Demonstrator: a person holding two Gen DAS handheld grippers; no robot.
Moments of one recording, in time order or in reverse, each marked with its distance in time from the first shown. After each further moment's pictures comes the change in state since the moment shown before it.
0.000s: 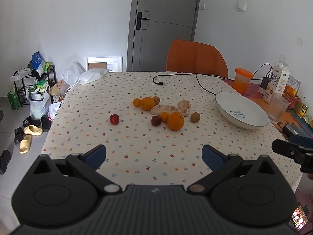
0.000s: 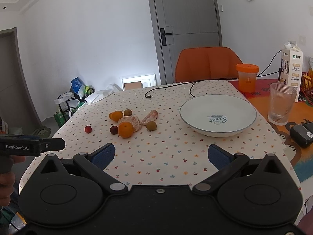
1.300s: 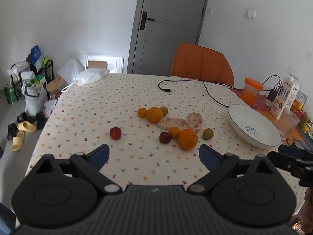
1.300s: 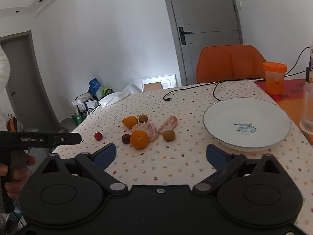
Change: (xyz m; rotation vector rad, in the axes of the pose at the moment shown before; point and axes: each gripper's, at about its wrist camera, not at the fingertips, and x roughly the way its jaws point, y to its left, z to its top) left arm 0.062 0.028 0.026 -0.069 -0.007 -0.019; right arm 0.056 -0.004 0.015 -0.010 0.001 0.146
